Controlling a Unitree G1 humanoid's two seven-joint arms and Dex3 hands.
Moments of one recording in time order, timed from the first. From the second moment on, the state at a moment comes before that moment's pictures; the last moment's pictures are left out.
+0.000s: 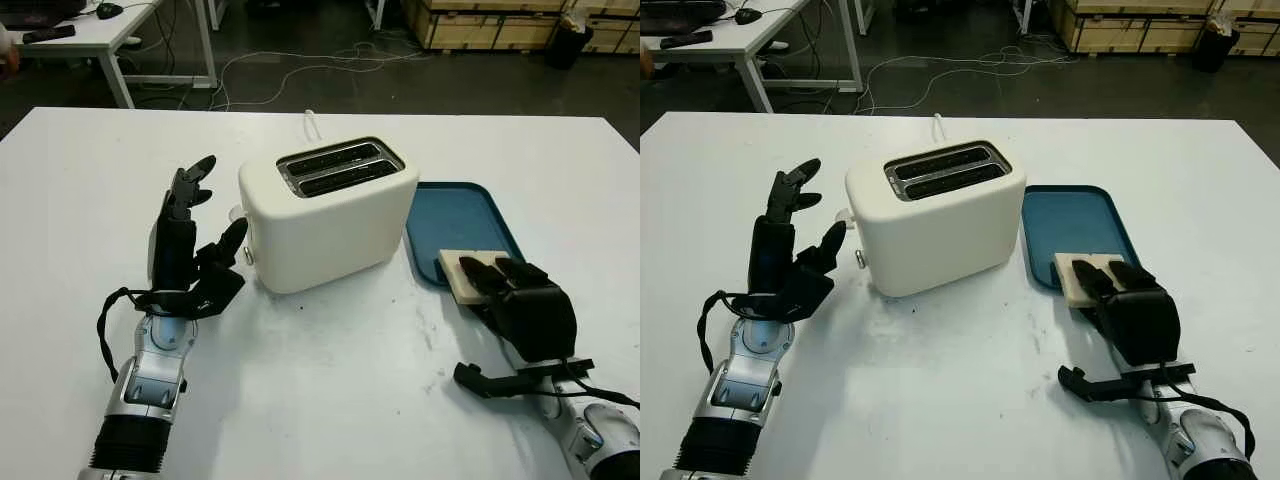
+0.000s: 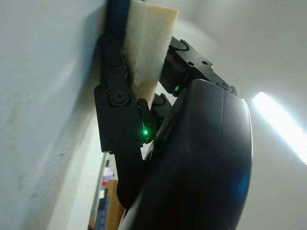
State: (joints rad) left arm -0.18 0.17 0.01 0.13 0.35 -0.26 0.25; right arm -0.06 -0.61 0.22 0.46 -1.00 -0.11 -0.76
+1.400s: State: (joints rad) left arm -0.18 0.17 0.01 0.13 0.35 -0.26 0.25; right arm -0.21 -0.78 0.04 0.35 -0.61 -0.43 -0.35
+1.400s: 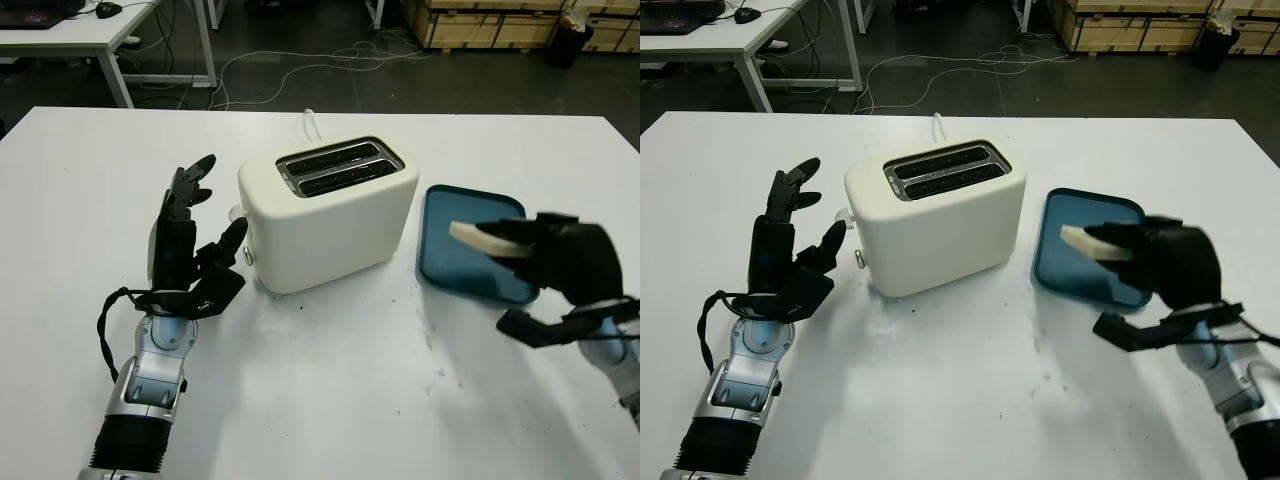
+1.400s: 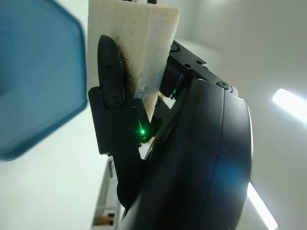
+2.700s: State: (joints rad) left arm -0.17 0.17 0.00 0.11 0.35 -0.26 0.26; right arm -1.41 -0.70 0.21 1.02 -0.32 -0.49 0.73
